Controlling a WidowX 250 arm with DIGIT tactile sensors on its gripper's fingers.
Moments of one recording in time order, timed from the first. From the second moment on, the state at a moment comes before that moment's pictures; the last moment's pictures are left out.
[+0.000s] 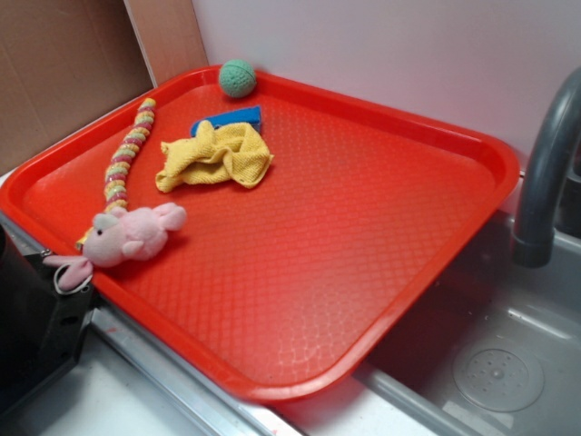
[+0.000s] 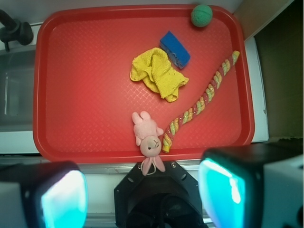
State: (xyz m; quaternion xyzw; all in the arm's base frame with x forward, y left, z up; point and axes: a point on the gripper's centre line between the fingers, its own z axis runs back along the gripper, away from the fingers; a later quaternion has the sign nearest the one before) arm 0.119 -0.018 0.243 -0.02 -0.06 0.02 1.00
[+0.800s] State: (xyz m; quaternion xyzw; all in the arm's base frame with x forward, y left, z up) arm 0.126 0.029 0.178 0.00 -0.06 0.17 0.98
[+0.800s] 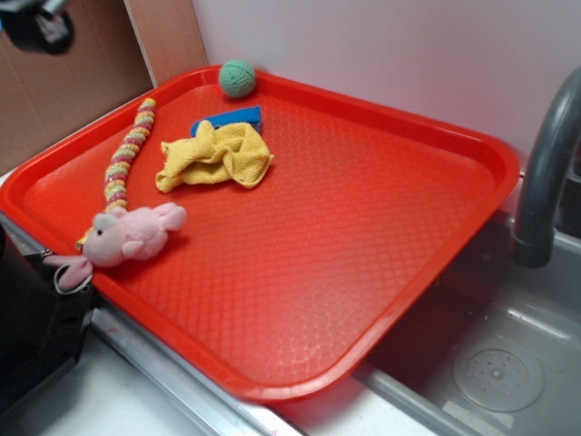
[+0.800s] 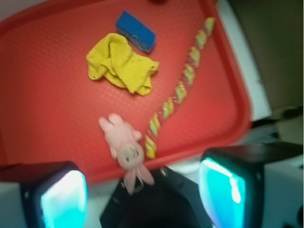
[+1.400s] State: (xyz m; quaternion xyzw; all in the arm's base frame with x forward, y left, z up) arm 0.173 0.073 0.102 -0.02 -0.10 0.31 0.94
